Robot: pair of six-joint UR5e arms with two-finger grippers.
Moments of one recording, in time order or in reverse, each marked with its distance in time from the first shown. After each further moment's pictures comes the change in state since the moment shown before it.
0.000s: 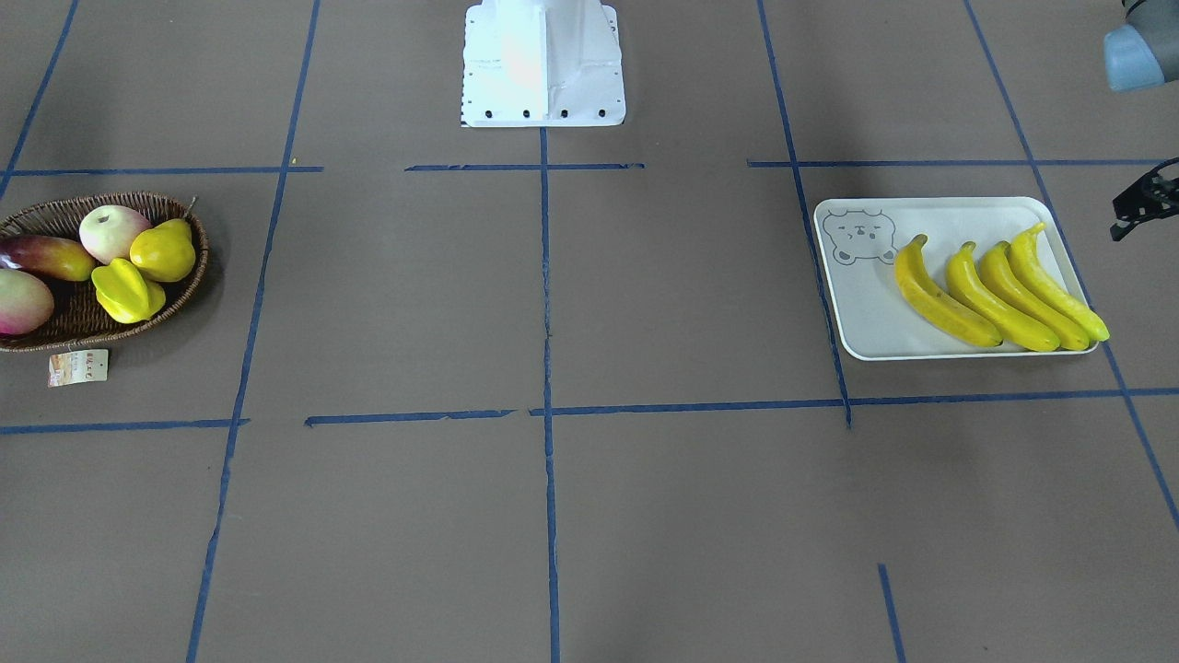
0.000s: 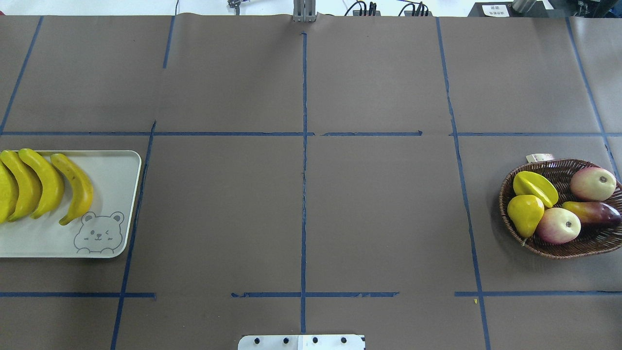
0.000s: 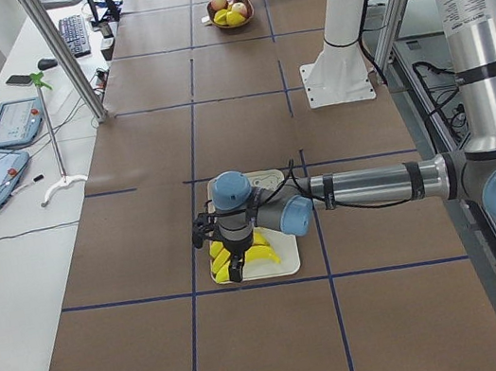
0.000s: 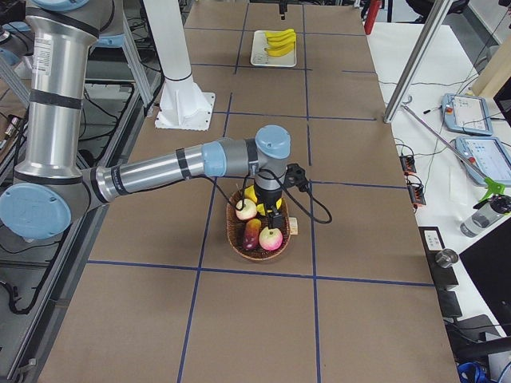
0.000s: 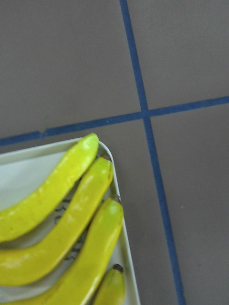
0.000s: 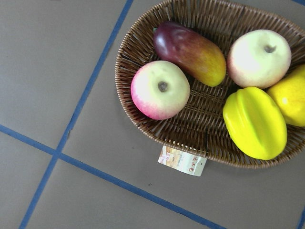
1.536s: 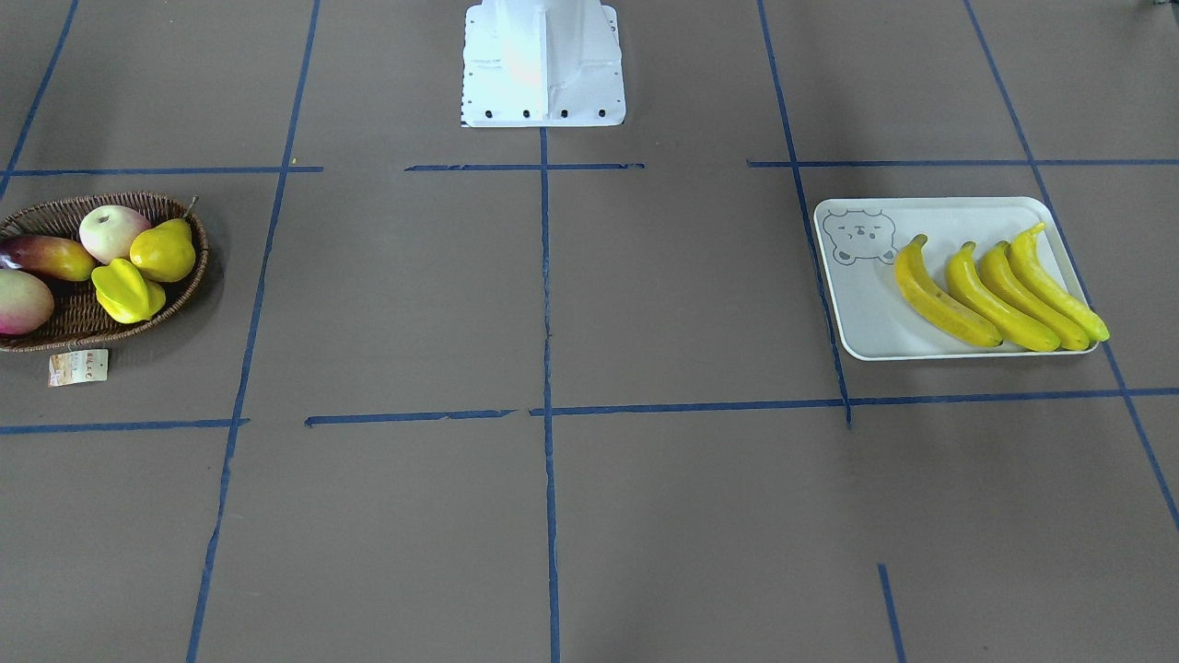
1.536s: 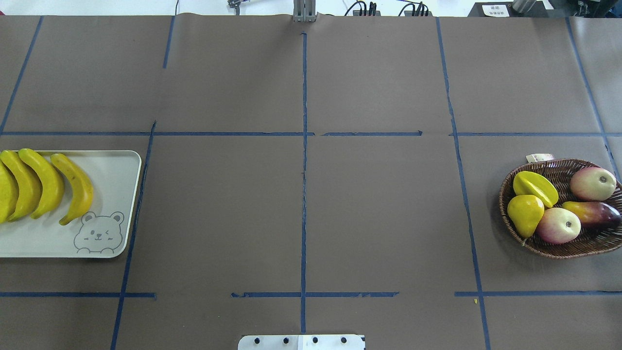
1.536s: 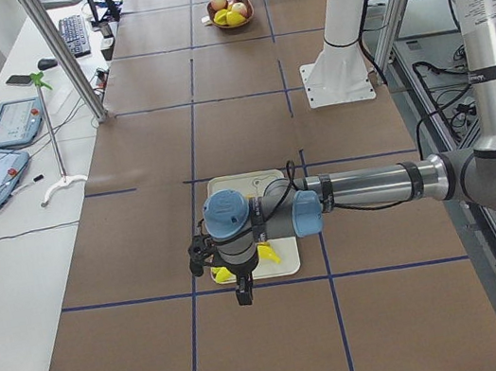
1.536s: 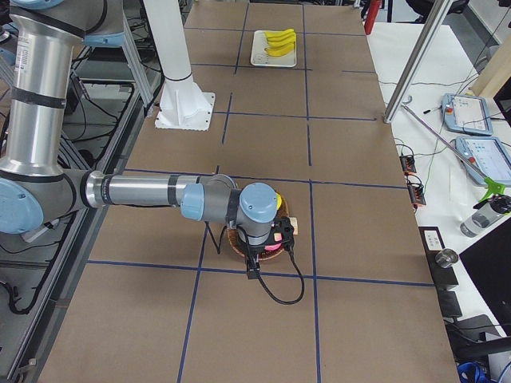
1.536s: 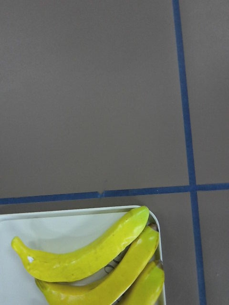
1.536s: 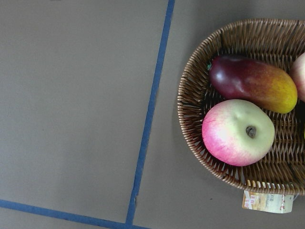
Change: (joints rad) left arm -0.187 -0.034 -0.001 0.215 -0.093 0.118; right arm 0.064 -0.040 -0.114 0.012 0.018 0.095
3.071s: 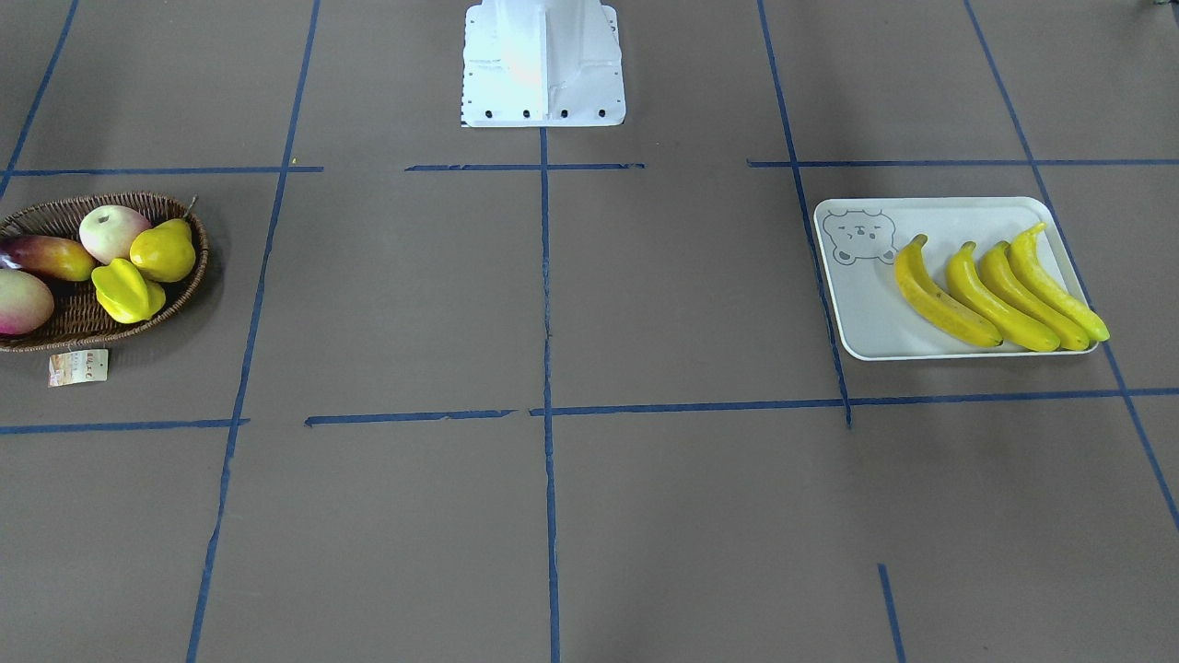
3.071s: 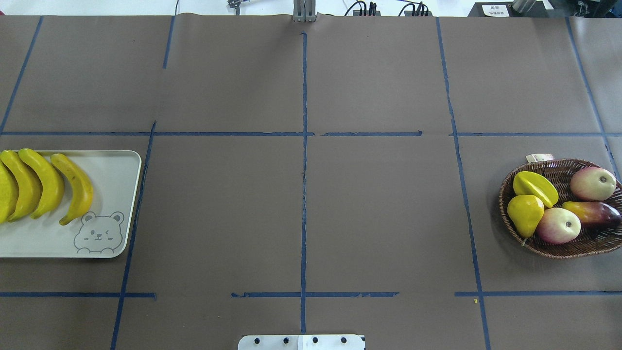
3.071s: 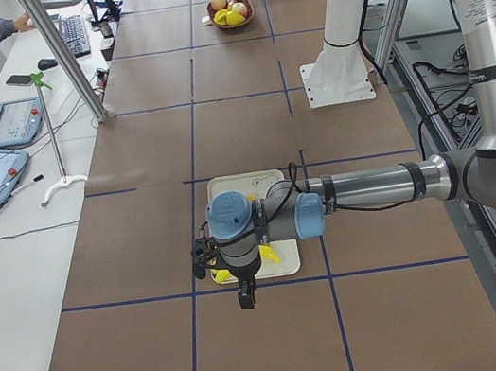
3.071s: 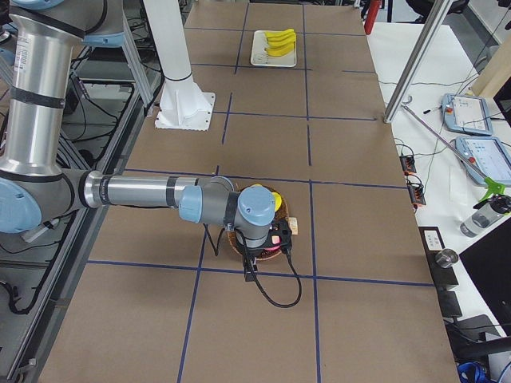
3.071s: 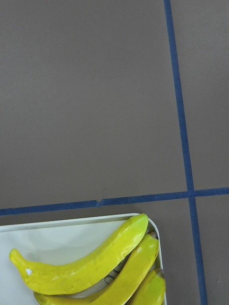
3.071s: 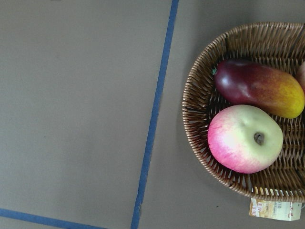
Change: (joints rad) left arm 0.008 0.012 0.008 -0.008 0.022 0.001; right arm 0.000 -0.010 -0.005 0.003 -0.003 -0.003
